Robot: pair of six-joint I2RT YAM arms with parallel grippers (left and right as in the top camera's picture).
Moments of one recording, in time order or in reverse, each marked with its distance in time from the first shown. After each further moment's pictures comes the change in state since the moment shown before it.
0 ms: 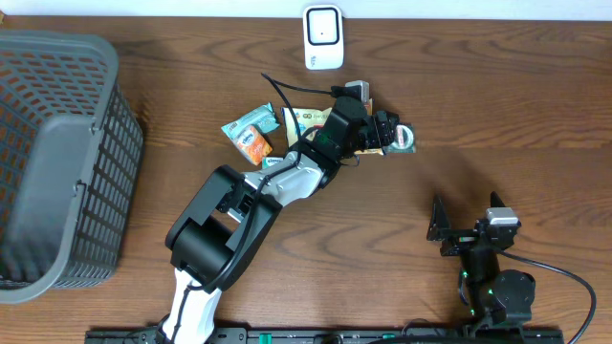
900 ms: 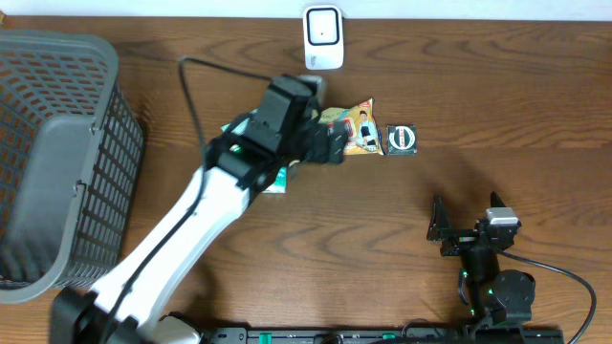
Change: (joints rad) left arm 0.121 -0.608 0.003 -0.961 -0.005 0.367; right arm 0.000 0.000 0.000 0.001 0.000 0.000
